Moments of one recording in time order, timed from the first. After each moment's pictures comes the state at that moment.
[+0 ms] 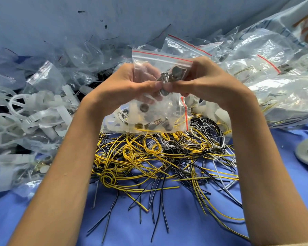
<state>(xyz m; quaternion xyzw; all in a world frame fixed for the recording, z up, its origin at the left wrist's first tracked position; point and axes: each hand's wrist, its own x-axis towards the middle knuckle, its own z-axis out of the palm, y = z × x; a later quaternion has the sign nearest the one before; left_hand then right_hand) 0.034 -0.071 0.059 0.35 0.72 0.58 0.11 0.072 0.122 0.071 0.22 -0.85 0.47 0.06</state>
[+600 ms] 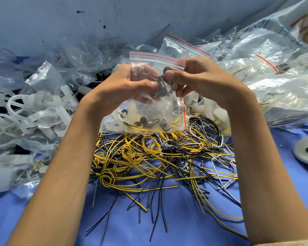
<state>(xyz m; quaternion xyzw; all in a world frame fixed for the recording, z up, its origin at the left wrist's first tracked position) 0.031 -0.072 0.057 0.34 0.73 0.58 0.11 0.073 0.120 0.074 0.18 -0.84 0.51 0.03</state>
